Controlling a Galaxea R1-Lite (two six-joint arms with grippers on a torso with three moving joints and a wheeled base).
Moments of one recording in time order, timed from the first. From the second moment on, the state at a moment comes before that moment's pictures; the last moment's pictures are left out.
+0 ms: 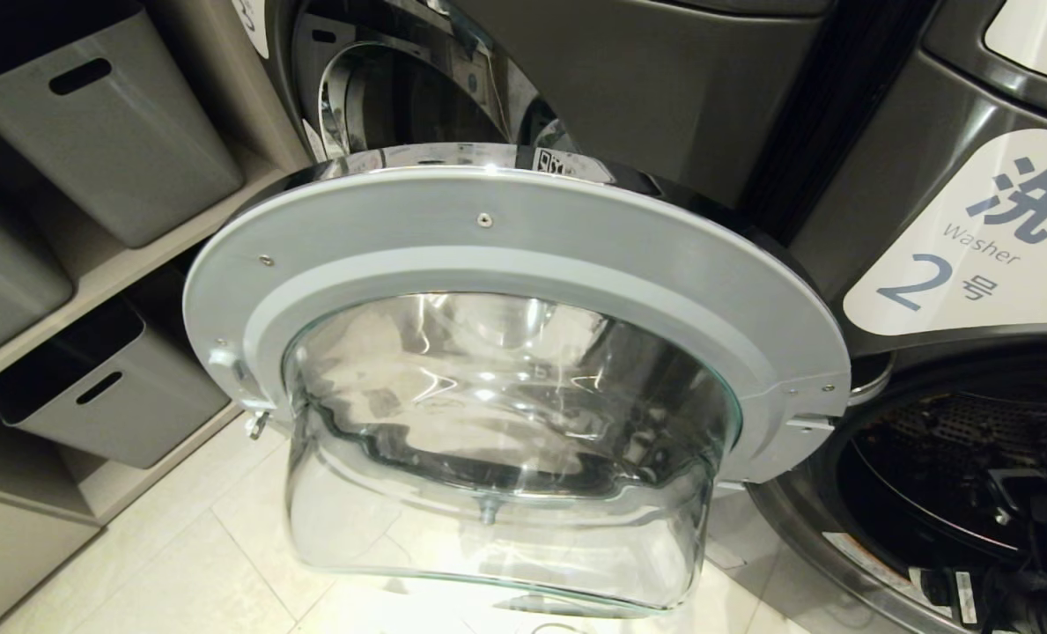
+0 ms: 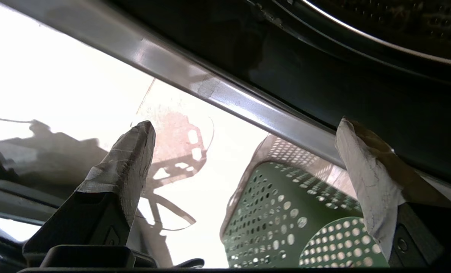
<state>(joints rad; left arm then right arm) -0.01 0.00 0.00 0.00 0.00 0.00 -0.10 1.60 -0.17 -0.67 -0.28 -0.04</state>
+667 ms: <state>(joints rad) -0.01 0.00 0.00 0.00 0.00 0.00 -0.10 1.58 -0.05 -0.69 -0.25 -0.26</state>
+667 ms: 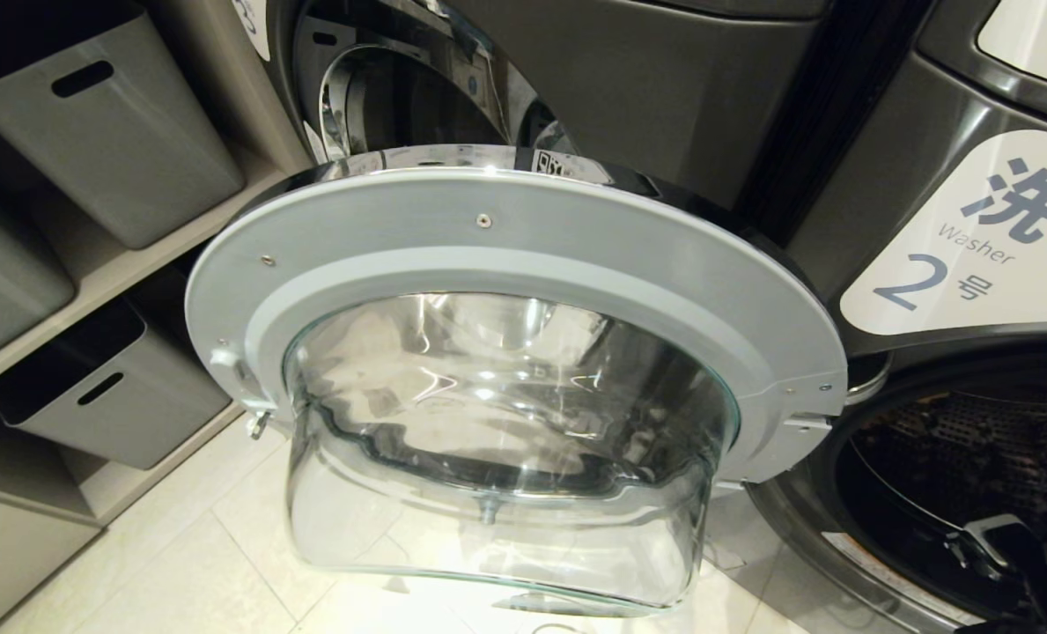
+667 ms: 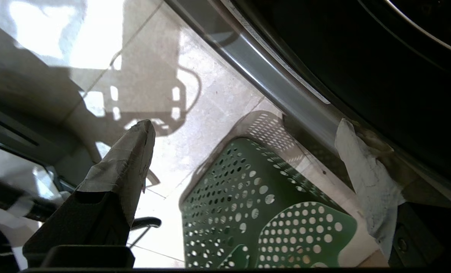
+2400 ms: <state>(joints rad) -0.01 0.00 0.00 0.00 0.00 0.00 -0.09 1.29 0.00 -0.74 -0.11 -0.29</state>
